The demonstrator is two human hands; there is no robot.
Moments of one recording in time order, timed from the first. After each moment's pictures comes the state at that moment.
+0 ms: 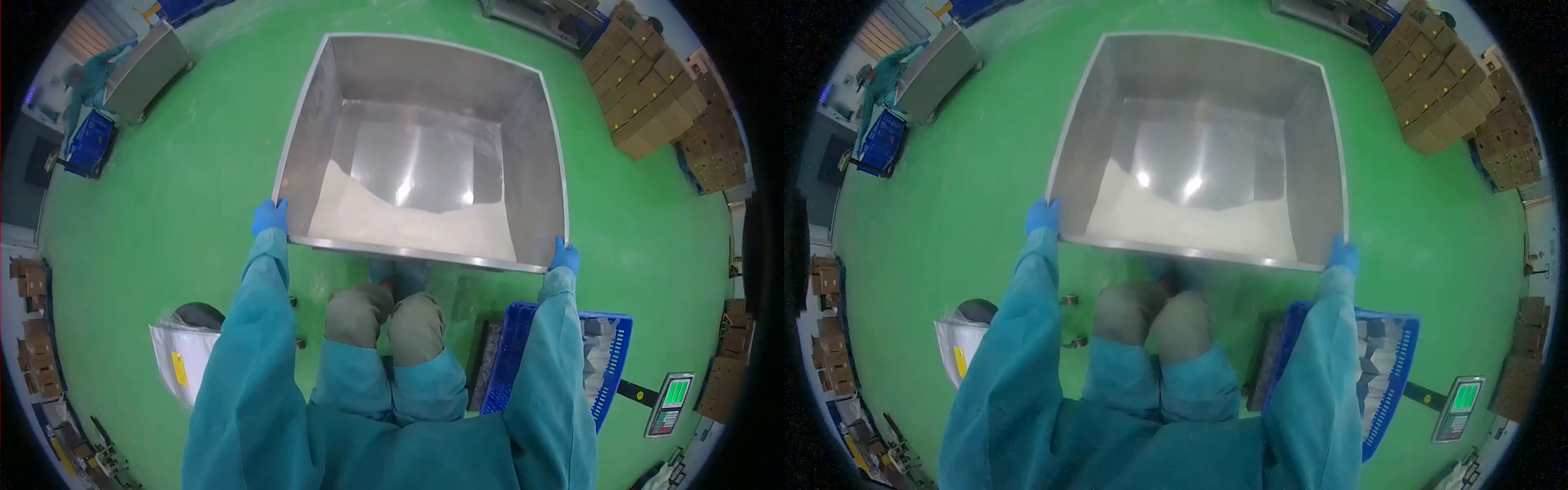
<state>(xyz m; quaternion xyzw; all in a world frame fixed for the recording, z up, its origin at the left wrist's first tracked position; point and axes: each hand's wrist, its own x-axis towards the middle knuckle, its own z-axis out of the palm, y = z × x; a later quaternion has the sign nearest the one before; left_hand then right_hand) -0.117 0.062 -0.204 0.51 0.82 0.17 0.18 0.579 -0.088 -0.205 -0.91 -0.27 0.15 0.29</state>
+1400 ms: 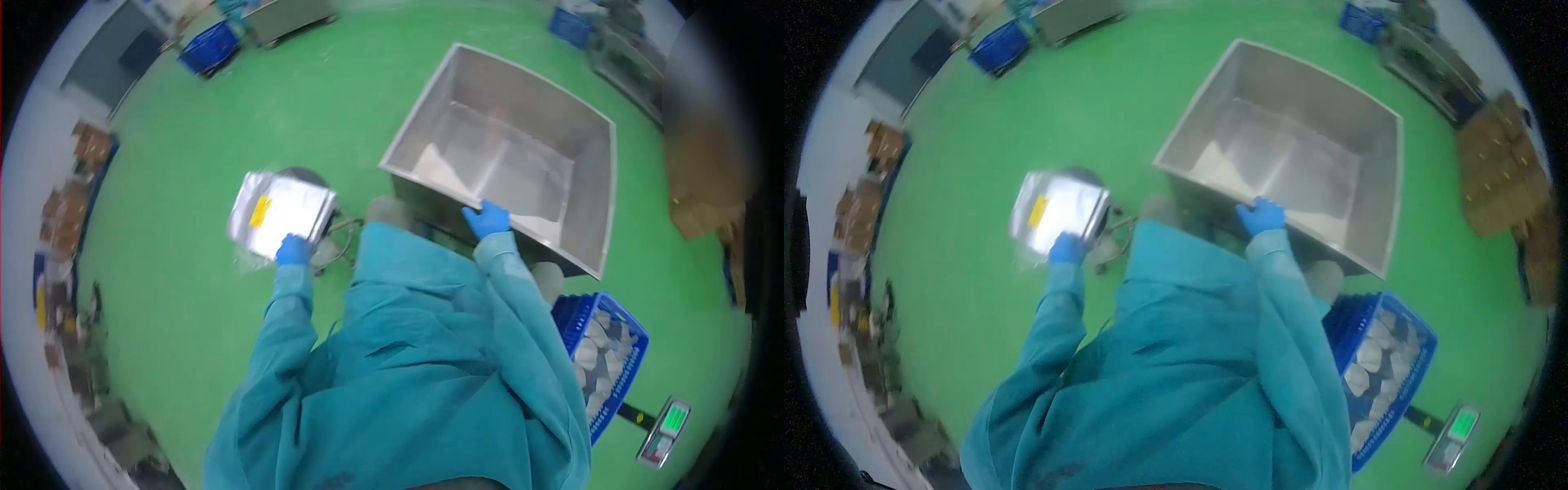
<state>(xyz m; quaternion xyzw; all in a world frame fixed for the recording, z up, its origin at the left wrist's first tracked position) -0.263 -0.378 -0.134 0.45 0.89 -0.05 0.07 0.190 -0.166 -0.150 -0.63 -0.77 0.13 0.06</state>
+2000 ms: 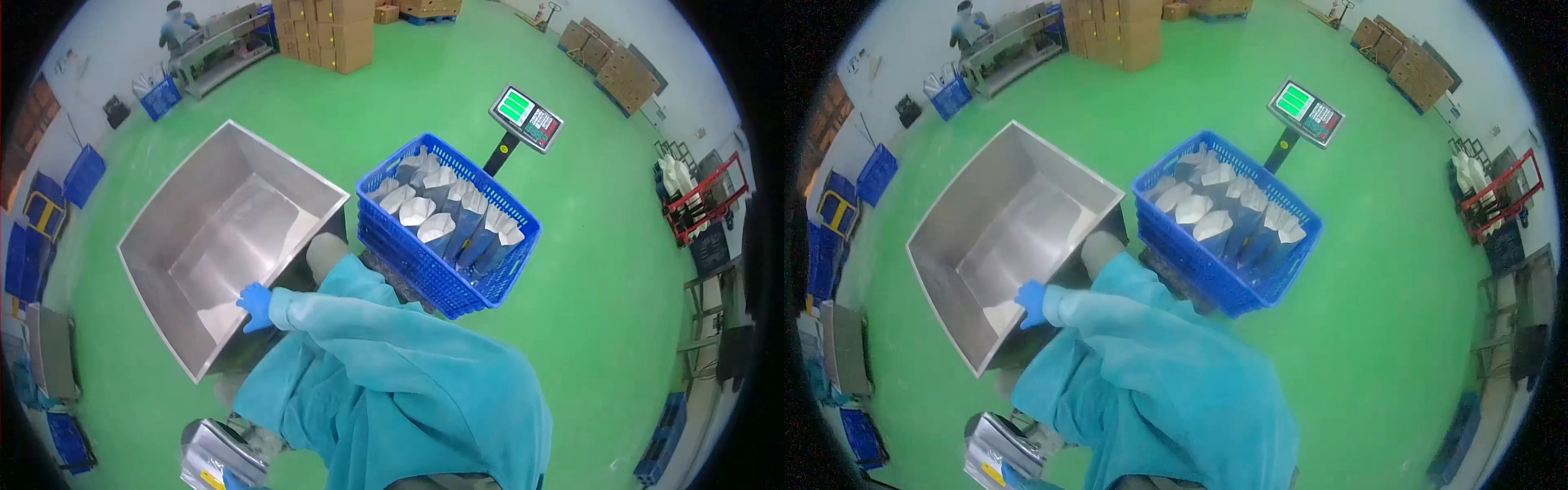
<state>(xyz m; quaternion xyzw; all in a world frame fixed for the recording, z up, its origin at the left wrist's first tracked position) -0.312 -0.364 -0.118 0.31 0.80 0.32 0.41 0.192 -0.223 -0.153 -0.58 -0.74 0.03 0.34</state>
